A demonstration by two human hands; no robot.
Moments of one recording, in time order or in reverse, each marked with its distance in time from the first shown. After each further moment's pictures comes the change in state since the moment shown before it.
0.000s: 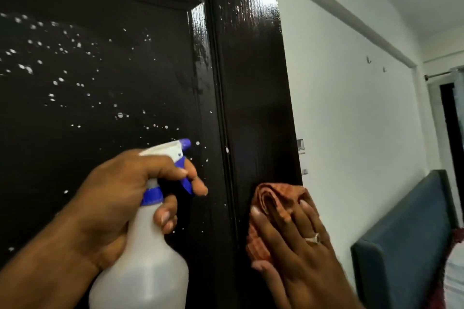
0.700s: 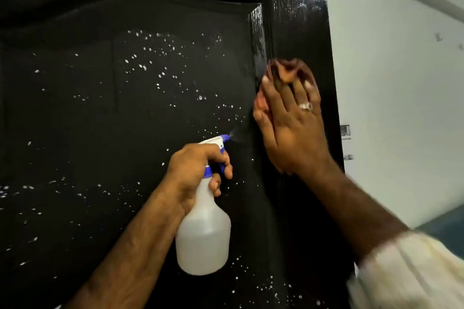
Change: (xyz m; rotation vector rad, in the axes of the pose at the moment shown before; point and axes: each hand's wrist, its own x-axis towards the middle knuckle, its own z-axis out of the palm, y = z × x) left_hand -0.045 -0.001 0.011 -0.216 0.336 -0.200; right_hand 0.174 -0.030 -0.019 -0.015 0.201 0.070
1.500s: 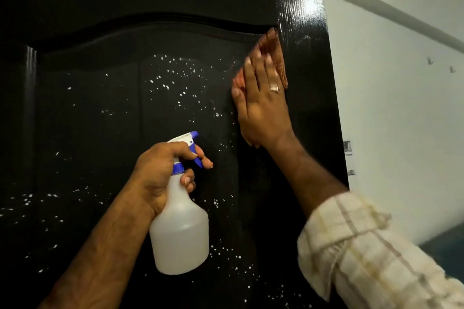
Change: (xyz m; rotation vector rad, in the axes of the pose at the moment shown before) left_hand -0.011 0.029 -0.068 -0.084 0.049 0.050; right_hand 0.085 -0.055 0.027 0.177 0.039 0.077
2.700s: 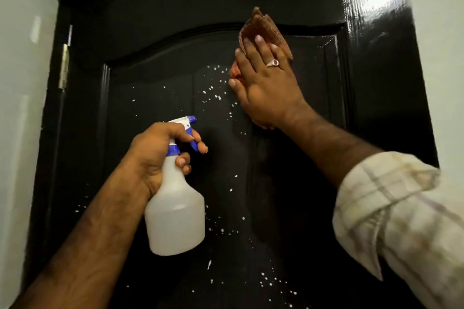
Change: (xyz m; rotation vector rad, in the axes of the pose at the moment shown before) left_hand 0.015 0.064 -0.071 0.086 0.214 0.061; right_hand 0.079 -0.068 0.033 -0.139 -0.047 -0.273
